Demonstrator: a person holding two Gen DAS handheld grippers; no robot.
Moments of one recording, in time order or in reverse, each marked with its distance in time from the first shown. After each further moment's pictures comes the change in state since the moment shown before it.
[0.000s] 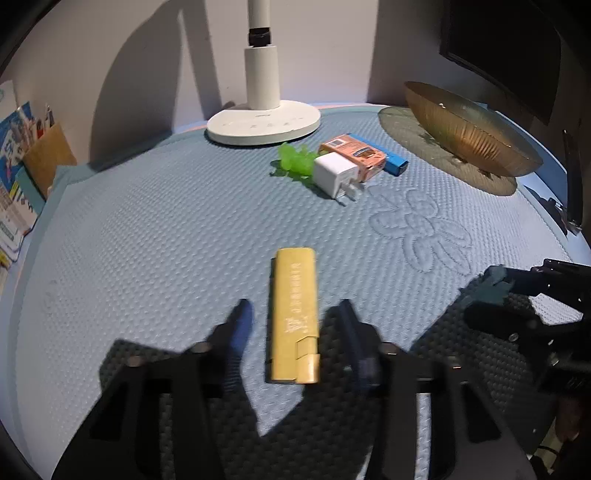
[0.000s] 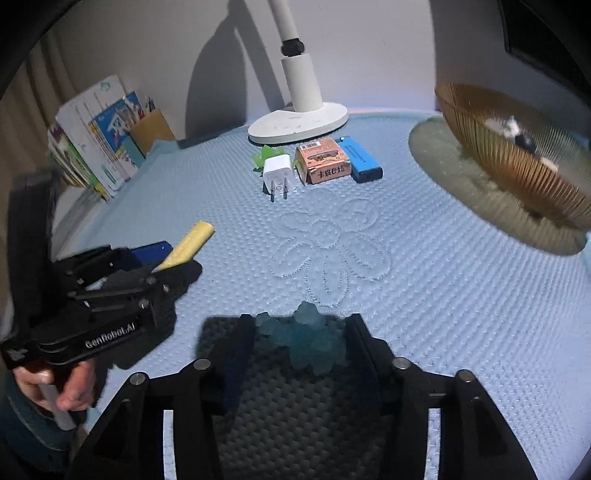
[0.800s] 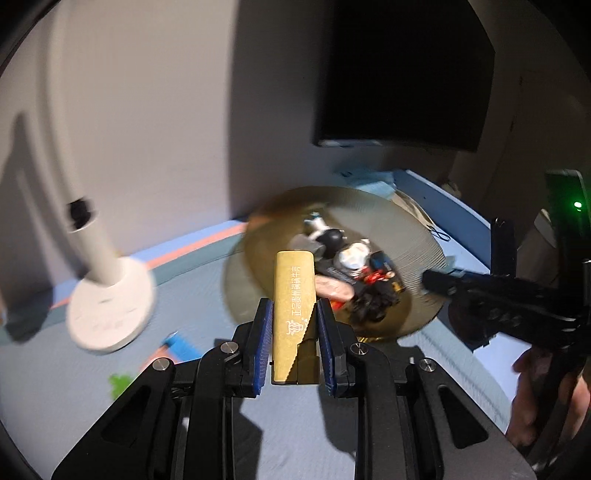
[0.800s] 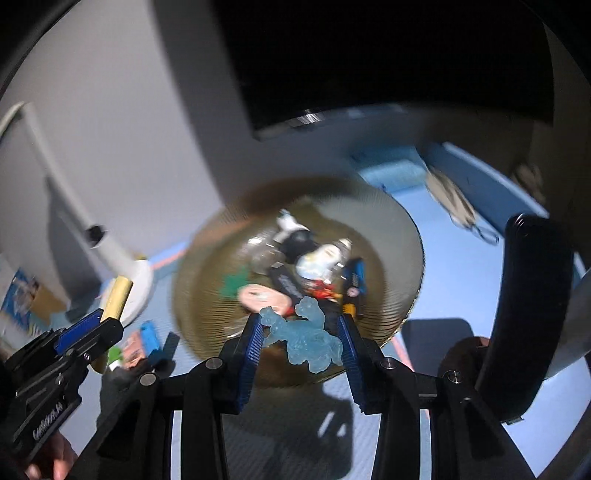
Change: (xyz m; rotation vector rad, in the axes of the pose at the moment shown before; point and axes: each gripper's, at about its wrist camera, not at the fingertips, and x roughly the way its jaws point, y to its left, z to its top) left arm -0.007 -0.158 0.180 0.148 -0.155 -0.260; right arm -0.111 -0.193 0.083 0.447 -0.172 -0.324
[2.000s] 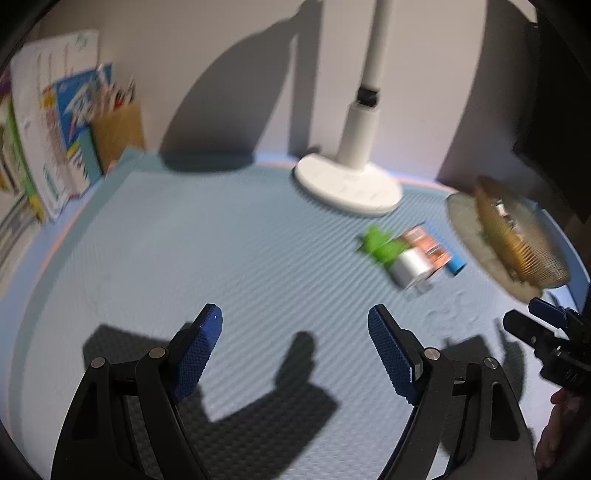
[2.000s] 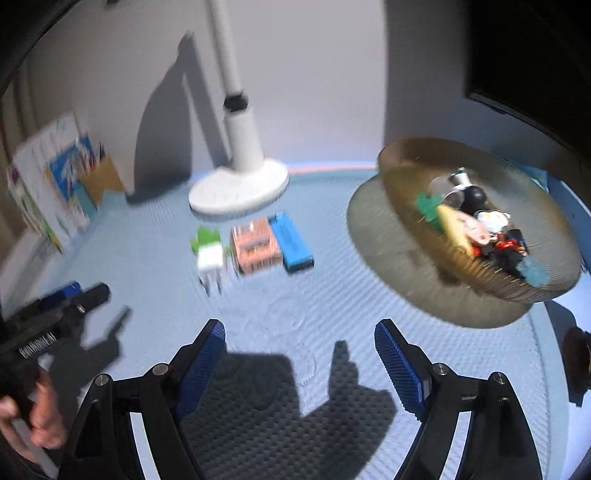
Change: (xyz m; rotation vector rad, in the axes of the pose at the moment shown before) left arm -0.093 0.180 -0.180 -0.430 -0.001 0.398; right arm 0.029 0.161 -0.131 -0.393 0.031 0.158
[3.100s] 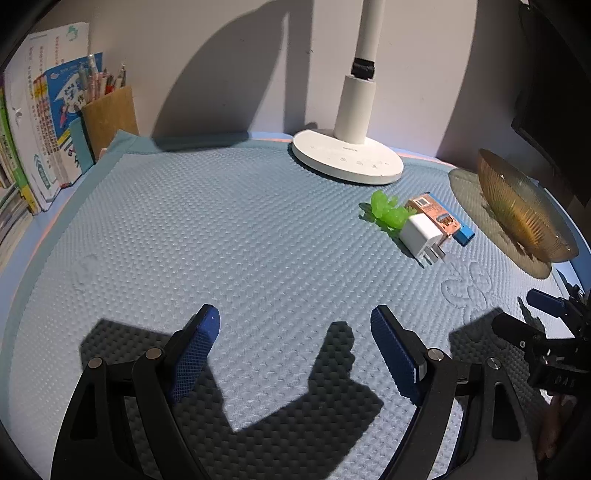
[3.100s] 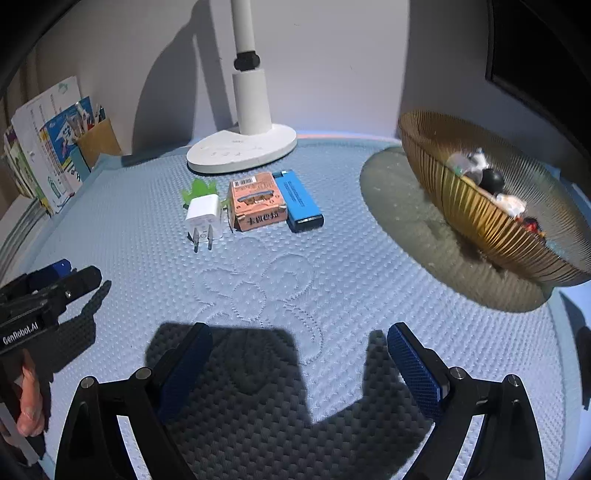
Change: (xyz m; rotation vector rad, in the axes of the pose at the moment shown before) left arm 0.013 -0.004 -0.014 0.050 0.045 -0.021; right arm 0.024 0.005 -0.017 -0.033 0.069 -0.001
